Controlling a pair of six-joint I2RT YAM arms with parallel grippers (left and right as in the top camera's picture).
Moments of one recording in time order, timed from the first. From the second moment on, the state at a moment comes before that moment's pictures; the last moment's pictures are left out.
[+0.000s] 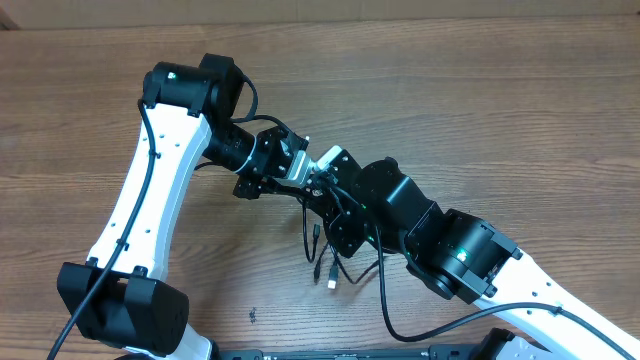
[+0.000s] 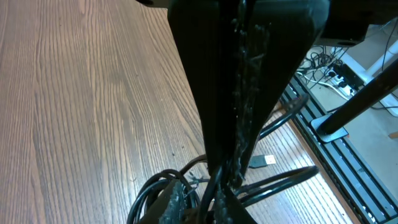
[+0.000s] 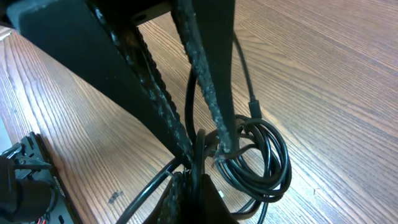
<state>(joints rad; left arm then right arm) -0.22 1.75 1.73 -1.69 0.90 1.78 0.87 1.23 1.16 -0.62 -0.10 0.14</state>
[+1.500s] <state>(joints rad) -0.06 1.74 1.72 -1.55 1.15 1.43 0.89 1.23 1.17 -0.64 -0.12 0.10</state>
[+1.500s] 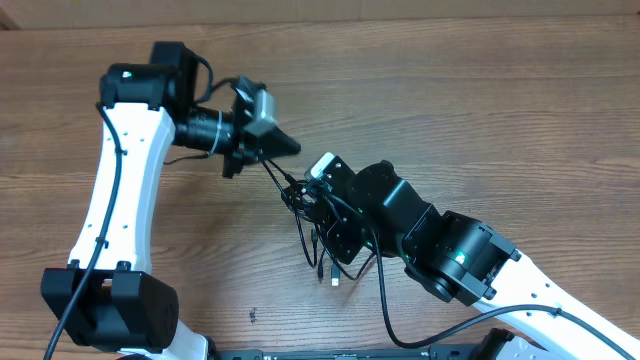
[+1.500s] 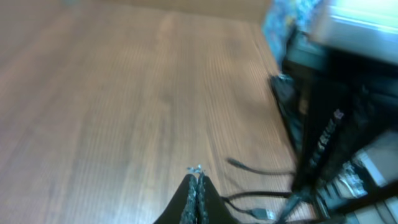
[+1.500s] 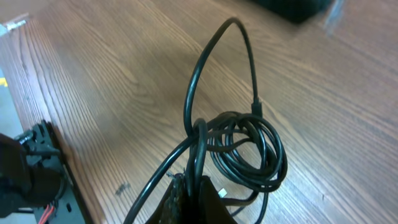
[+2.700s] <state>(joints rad) -0.21 1.74 1.72 -1.69 0.90 1.74 0.85 1.23 1.17 -0.55 -0.10 0.09</state>
